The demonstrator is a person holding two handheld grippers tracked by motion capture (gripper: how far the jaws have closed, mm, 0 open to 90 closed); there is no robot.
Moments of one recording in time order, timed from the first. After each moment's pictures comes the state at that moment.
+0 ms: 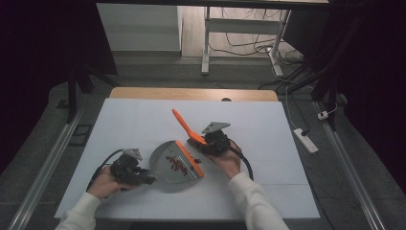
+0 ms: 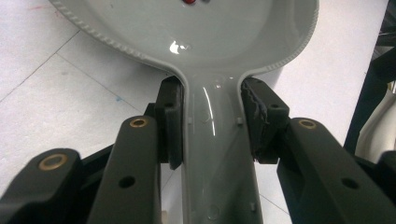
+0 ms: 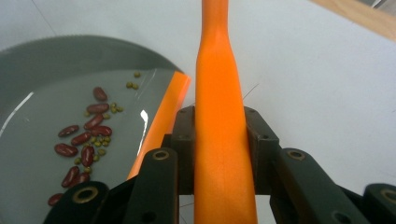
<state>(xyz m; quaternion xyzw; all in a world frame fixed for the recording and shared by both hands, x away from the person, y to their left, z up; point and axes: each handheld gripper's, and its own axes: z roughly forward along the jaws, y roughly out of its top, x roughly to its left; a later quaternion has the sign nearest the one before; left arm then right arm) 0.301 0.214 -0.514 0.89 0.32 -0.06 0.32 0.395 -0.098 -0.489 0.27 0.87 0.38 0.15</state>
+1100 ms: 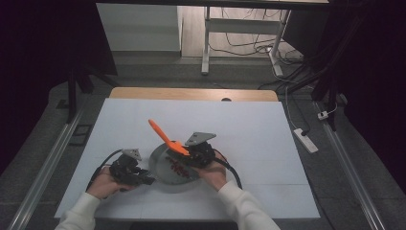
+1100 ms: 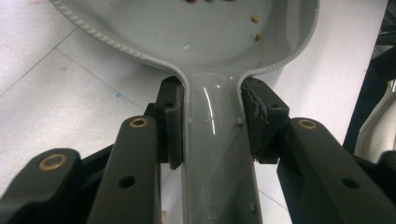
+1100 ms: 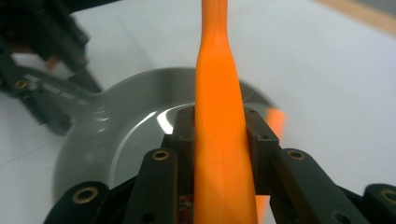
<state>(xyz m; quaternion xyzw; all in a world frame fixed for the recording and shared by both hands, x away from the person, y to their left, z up) 0.300 0.215 -0.514 0.89 0.32 -0.06 0.32 0.352 -0.060 -0.480 0.22 0.86 0.44 0.12</state>
